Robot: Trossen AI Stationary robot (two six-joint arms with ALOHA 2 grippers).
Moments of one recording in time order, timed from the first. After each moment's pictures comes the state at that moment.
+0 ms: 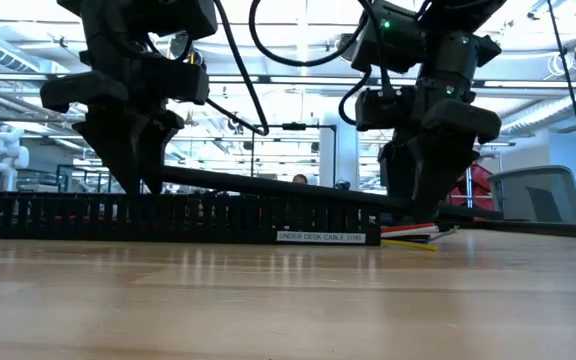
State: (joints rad) left arm -0.15 1.50 0.94 -0.77 -0.11 -0.12; right arm 0.04 1.66 0.96 -0.54 -0.03 0.09
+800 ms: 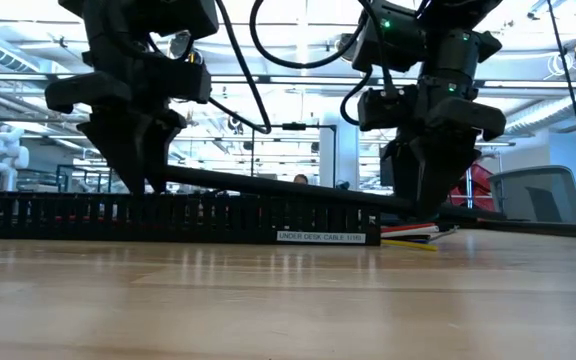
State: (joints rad) left arm -0.15 1.50 0.94 -0.75 -0.11 -0.12; right arm 0.04 1.66 0.98 -0.59 -0.03 0.09
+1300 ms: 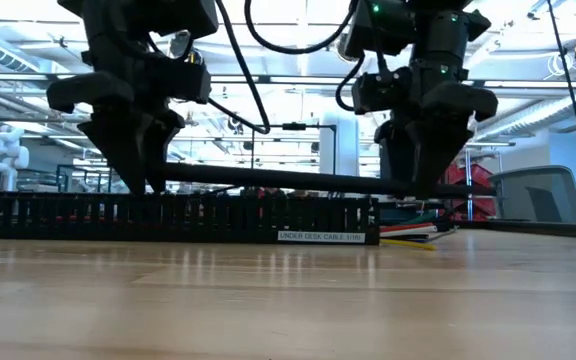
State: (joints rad) left arm -0.16 1.50 0.94 -0.75 -0.12 -0.14; right arm 0.02 1.66 1.09 -0.74 0.02 0.01
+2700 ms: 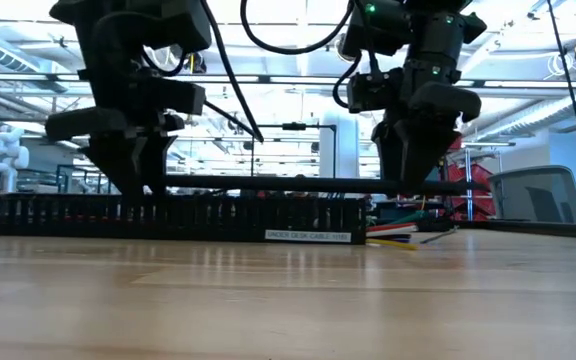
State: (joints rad) left arm -0.15 1.51 0.89 -0.74 -0.25 -0.05; right arm 0.01 1.66 1.09 -0.71 0.03 0.05
